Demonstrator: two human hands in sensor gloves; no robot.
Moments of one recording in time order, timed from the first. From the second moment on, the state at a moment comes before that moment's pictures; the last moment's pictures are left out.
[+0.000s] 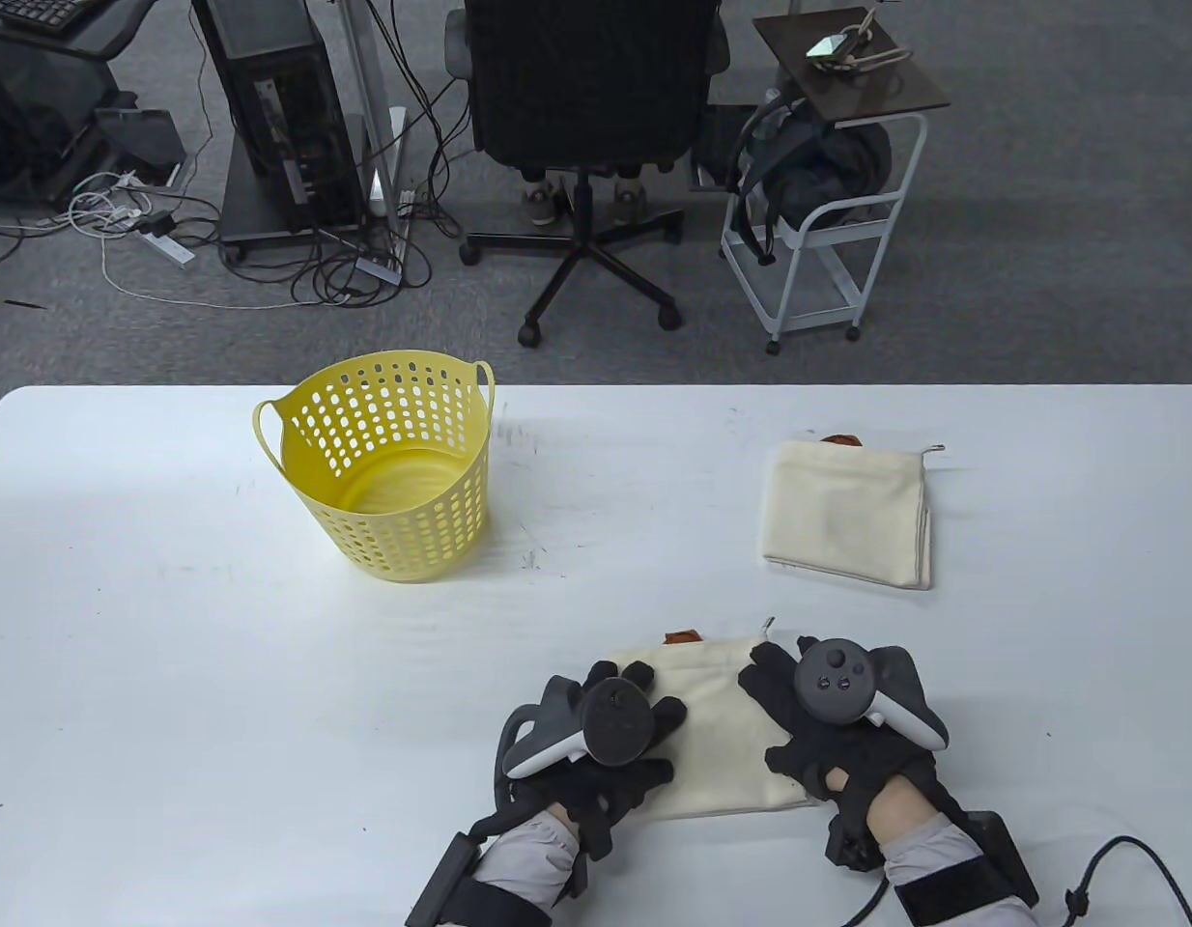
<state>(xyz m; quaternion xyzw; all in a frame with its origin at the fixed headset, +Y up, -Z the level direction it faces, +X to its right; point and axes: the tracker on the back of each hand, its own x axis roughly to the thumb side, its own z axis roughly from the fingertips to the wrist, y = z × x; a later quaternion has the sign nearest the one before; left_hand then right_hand) -0.049 -0.764 -0.290 -0.21 -0.25 0.17 0.93 0.196 -0.750 -0.304 0.12 0.22 0.94 0.21</state>
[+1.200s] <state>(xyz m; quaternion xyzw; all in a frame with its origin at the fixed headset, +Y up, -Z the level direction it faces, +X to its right) -0.048 -0.767 -0.296 -0.29 -0.25 0.18 0.91 0.176 -0.758 -0.295 0.09 0.31 0.94 0.11</state>
